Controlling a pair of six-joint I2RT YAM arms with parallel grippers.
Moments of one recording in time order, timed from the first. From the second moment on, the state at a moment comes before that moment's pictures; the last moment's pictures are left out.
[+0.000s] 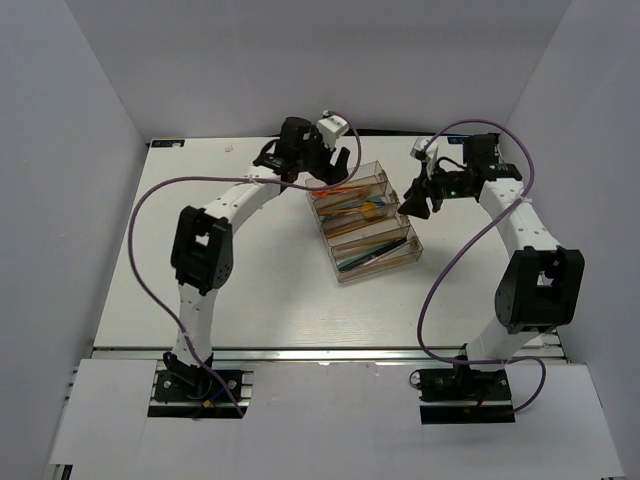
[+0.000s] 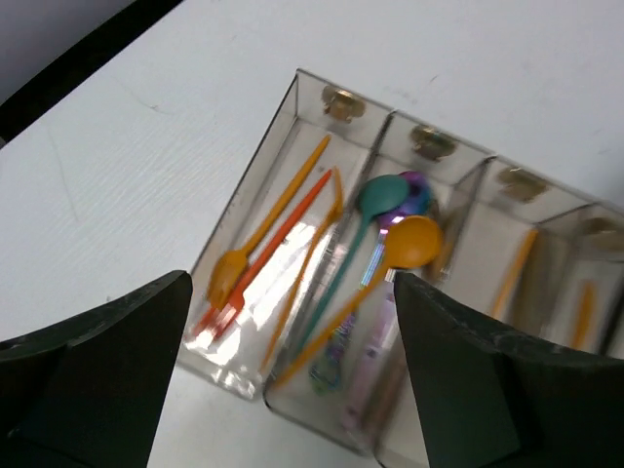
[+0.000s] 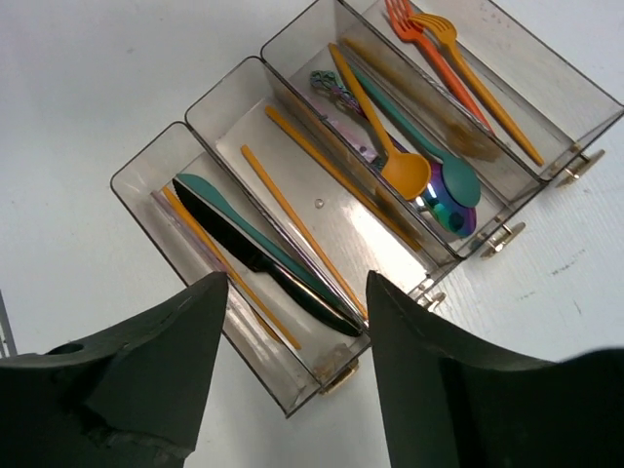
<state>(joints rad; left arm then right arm) -0.48 2.17 1.88 -0.19 0.34 0.17 0.05 1.65 1.41 -0.73 -0.96 -0.78</state>
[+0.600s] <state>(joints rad) -0.30 1.04 1.02 -0.24 0.29 -0.28 0.05 1.44 1.46 -0.77 -0.80 -0.60</state>
